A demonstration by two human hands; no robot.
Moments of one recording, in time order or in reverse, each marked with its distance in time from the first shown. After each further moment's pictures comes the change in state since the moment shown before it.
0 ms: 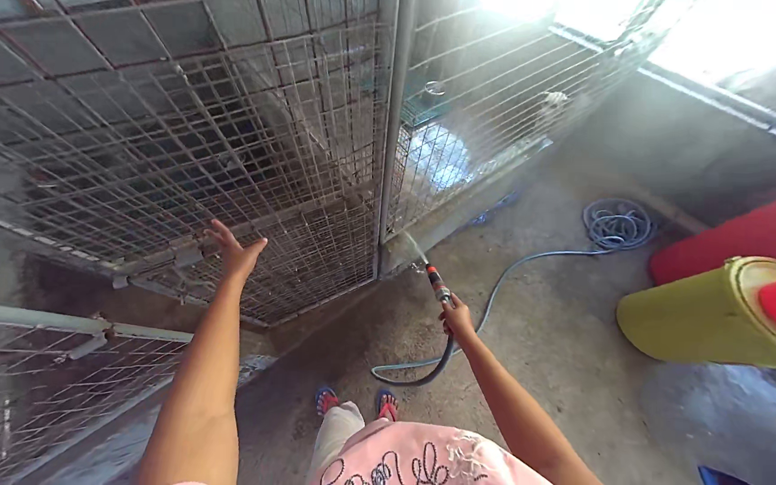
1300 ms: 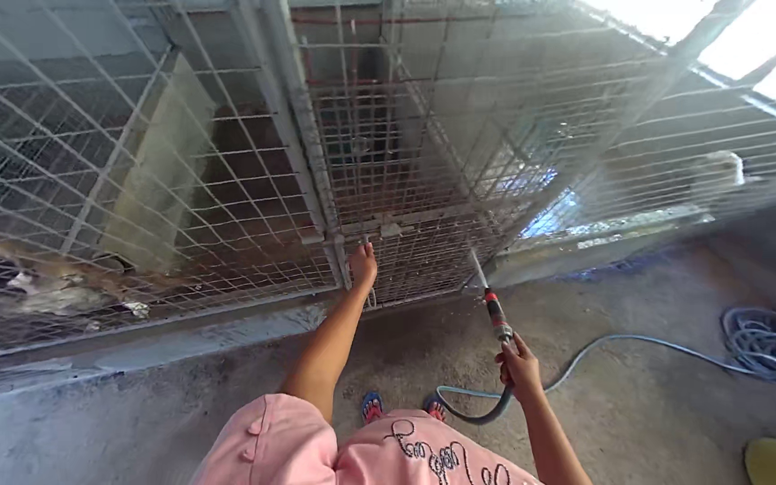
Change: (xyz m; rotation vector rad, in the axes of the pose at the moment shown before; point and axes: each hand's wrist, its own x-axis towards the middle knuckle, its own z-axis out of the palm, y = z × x) left_hand -0.090 -0.139 -0.108 -0.158 -0.041 -0.281; right_hand -0.186 0.039 0.167 0.045 -0.073 -0.143
